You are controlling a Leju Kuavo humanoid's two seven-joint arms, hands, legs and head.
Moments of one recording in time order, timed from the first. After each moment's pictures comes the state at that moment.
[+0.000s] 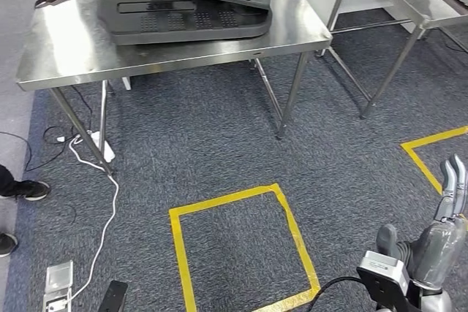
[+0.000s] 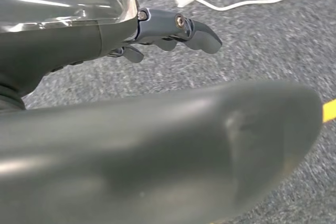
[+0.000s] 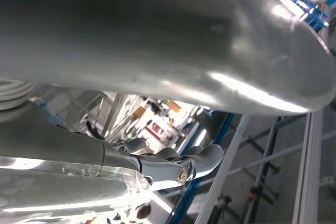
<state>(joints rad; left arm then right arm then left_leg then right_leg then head) -0.09 -0.22 0.96 -0.21 -1.09 0.31 -0.44 0.28 0.18 -0.02 -1.98 0.81 -0.70 -0.48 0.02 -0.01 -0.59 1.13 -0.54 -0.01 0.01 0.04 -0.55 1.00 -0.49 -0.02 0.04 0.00</state>
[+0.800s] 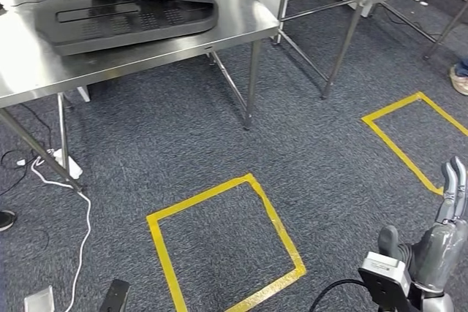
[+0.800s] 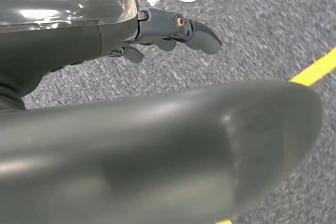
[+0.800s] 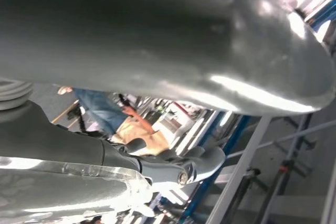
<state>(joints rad) -0.09 -0.22 0.96 -0.21 -1.09 0.30 -0.44 0.30 0.17 -0.02 -1.99 0.81 -0.70 -0.47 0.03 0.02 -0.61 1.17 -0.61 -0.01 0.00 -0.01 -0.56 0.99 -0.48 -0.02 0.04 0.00</state>
